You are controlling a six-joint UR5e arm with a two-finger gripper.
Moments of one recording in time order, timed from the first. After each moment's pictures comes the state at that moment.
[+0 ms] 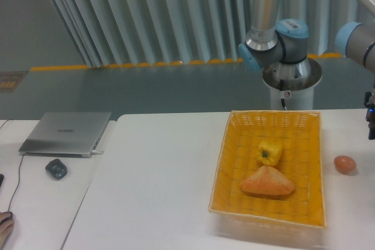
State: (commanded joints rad) arm 2.66 -1.84 -1.59 -1.22 1.54 1.96
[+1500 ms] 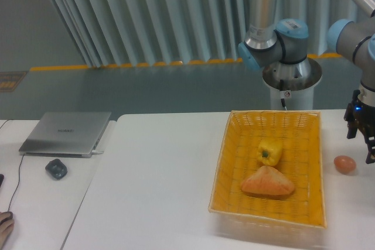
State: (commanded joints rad) arm 2.59 -1.77 -1.66 -1.22 1.44 1.55
